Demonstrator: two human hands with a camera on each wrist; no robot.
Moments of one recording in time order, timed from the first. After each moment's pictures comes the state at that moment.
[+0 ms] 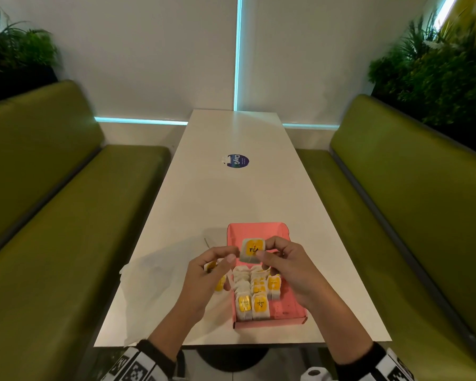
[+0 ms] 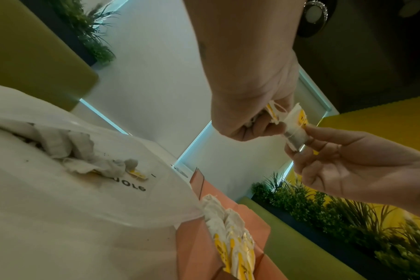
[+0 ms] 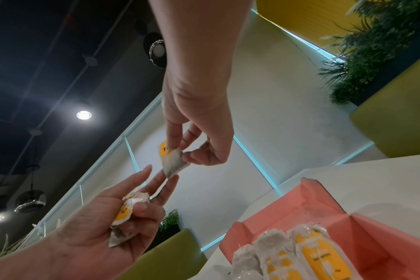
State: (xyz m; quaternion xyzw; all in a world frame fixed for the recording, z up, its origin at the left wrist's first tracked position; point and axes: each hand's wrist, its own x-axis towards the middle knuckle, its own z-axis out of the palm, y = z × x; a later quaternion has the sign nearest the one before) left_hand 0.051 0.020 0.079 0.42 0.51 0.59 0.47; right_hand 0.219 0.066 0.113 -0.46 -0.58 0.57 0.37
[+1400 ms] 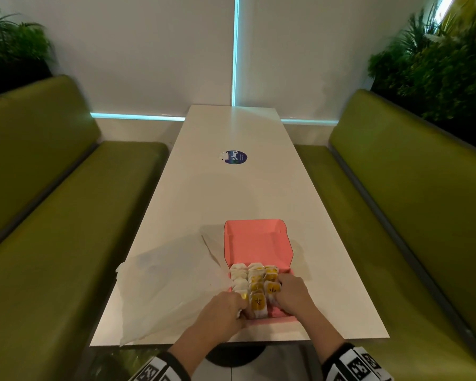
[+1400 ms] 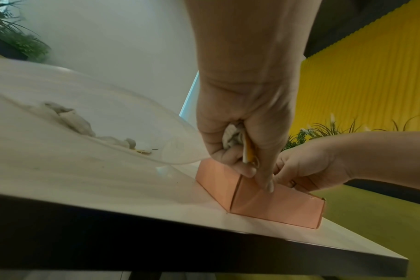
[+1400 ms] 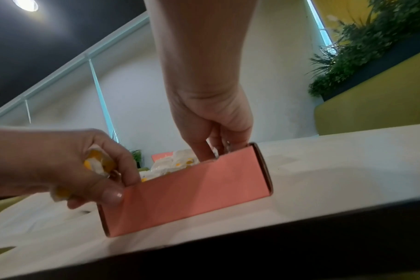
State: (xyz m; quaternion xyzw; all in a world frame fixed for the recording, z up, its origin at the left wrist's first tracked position) left_hand 0.074 0.022 0.012 0.75 0.60 0.08 0.27; right_hand 0.237 0.084 0.020 -0.65 -0.70 0.29 0.04
